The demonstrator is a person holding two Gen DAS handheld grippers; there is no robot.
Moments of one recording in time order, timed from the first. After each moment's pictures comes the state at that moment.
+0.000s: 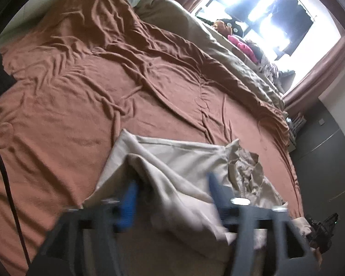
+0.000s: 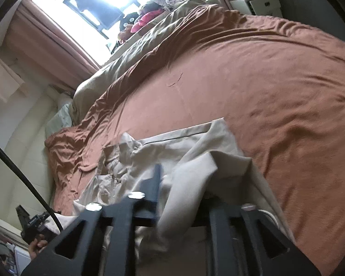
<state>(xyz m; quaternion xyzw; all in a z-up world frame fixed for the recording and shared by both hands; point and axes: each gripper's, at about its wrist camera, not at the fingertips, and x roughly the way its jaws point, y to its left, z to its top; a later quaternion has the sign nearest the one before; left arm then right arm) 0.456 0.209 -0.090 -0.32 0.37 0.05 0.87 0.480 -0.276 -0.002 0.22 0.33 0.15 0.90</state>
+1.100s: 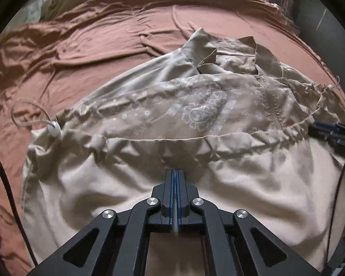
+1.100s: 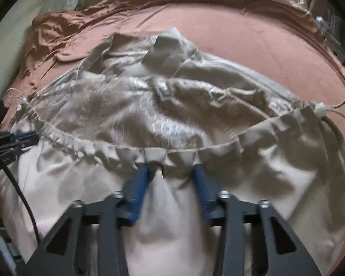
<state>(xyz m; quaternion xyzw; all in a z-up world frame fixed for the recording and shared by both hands) 0.542 0.053 -0.168 0.00 0.54 -0.02 0.84 0.558 -0.070 -0.043 -0.10 0.47 0.15 0.87</state>
